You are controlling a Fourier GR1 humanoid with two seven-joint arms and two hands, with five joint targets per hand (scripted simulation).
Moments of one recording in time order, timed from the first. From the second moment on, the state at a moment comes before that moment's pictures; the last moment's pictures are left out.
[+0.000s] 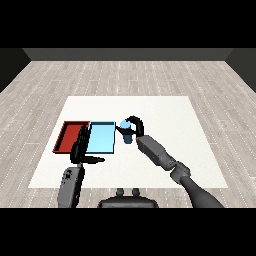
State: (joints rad) left arm -0.04 0.04 0.02 -1.61 0.07 -0.11 -0.33; right arm -0.95 -0.04 0.70 -0.52 -0.93 -0.61 -0.56
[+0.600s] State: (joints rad) left arm -0.09 0.01 -0.11 -1.55 0.02 -0.06 -0.25; right arm -0.87 -0.20 0.73 -0.85 -0.75 -0.70 -0.43
